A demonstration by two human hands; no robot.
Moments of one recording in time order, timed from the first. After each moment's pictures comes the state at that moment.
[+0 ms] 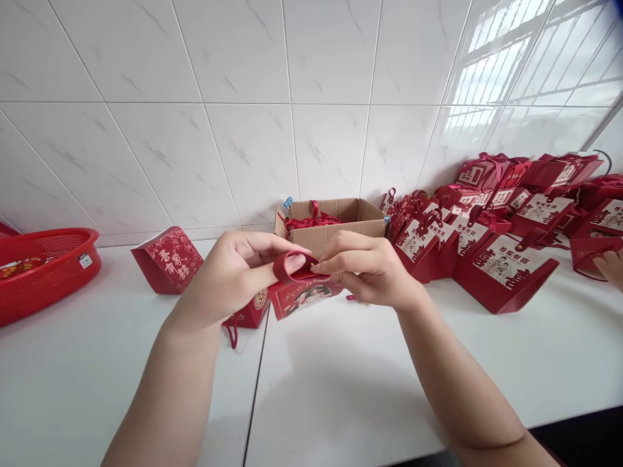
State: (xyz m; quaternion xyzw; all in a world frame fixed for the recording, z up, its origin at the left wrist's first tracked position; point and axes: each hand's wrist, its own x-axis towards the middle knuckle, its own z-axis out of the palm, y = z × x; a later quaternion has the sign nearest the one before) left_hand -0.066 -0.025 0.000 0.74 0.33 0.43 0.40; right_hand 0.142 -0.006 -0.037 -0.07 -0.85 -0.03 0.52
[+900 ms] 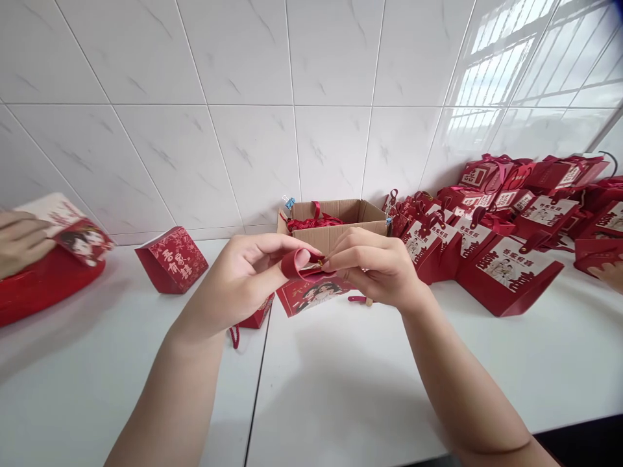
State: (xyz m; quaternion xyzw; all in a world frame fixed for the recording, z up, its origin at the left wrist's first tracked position) left_hand -0.061 -0.033 0.000 0.77 0.33 0.42 0.36; right_hand 0.143 -0.007 -0.035 -0.06 -0.83 -0.03 0.55
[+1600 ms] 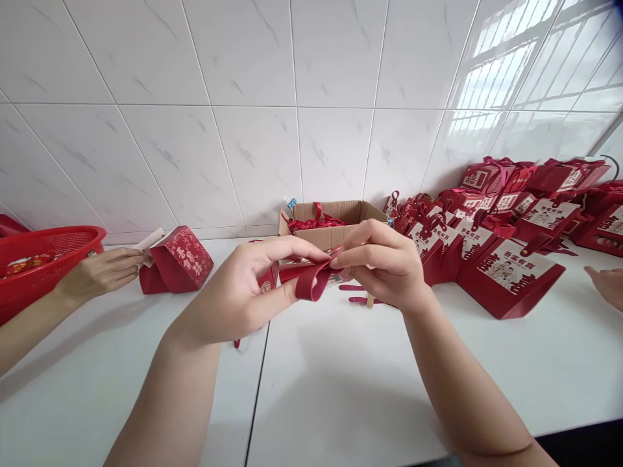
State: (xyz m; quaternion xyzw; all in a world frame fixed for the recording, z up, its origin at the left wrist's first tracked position) left_hand -0.063 -0.039 0.001 0.83 0.27 0.38 0.30; right_hand 0.145 -0.008 -0.033 -0.08 -0.80 -0.09 0.58
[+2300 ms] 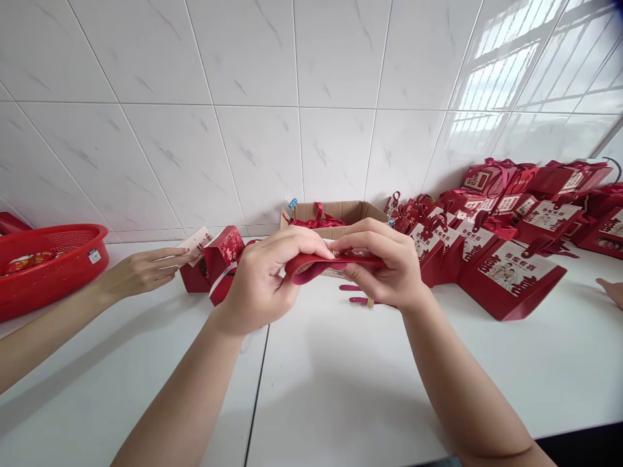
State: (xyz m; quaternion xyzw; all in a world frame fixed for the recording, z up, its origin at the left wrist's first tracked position) left_hand -0.050 -0.022 -0.016 0.84 0.16 0.50 0.11; right_hand 0.142 -0.010 -0.031 -0.11 -0.80 -0.07 0.59
